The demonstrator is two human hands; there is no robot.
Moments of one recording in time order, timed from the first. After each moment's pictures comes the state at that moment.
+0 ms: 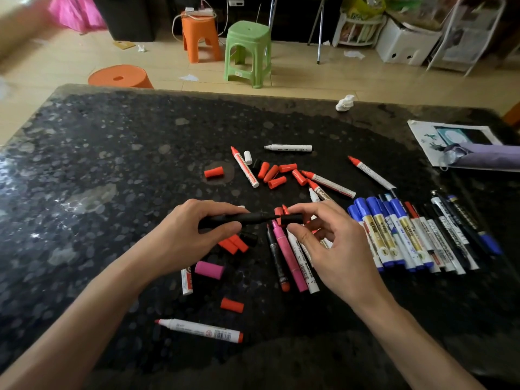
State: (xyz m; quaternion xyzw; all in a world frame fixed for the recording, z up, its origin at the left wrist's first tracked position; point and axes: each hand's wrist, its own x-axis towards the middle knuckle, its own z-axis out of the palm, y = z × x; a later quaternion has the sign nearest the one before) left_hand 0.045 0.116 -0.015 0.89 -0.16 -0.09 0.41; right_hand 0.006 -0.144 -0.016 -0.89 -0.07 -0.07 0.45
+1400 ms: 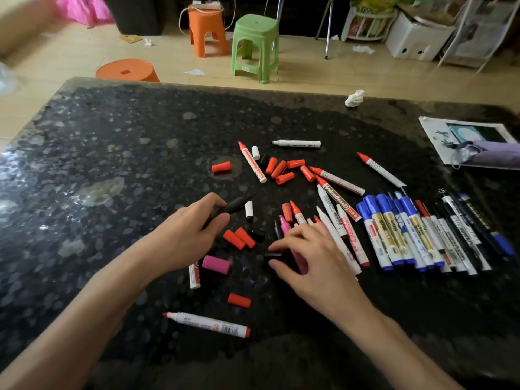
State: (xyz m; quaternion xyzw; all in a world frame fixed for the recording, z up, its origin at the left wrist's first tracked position) left_hand 0.041 0.122 -0.017 0.92 -0.09 -0.14 0.35; right_hand -0.008 -0.128 -0.048 -0.94 -0.15 0.00 0.29
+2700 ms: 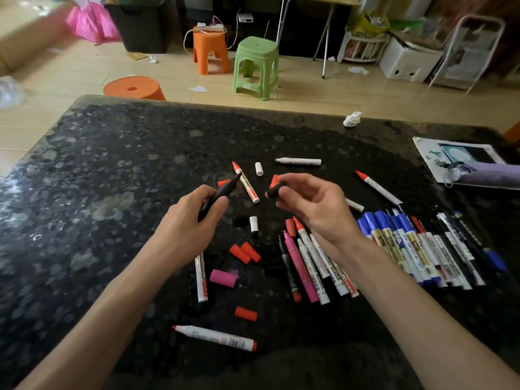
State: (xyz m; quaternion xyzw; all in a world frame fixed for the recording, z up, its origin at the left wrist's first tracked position) left_hand 0.052 0.126 0.001 0.91 -0.01 -0.01 0.41; right_hand 0.081 -0.107 -0.007 -0.66 -0.02 0.05 0.75
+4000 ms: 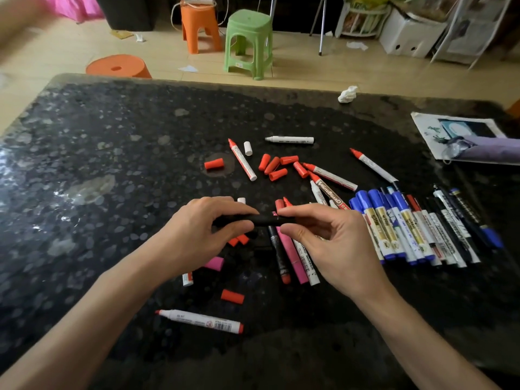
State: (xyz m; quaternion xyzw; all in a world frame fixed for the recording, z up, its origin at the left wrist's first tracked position) left_hand 0.038 0.102 -0.016 0.90 -0.22 -0.08 0.38; right_hand -0.001 -0.136 -0.004 -0.83 -0.06 -0.02 0.55
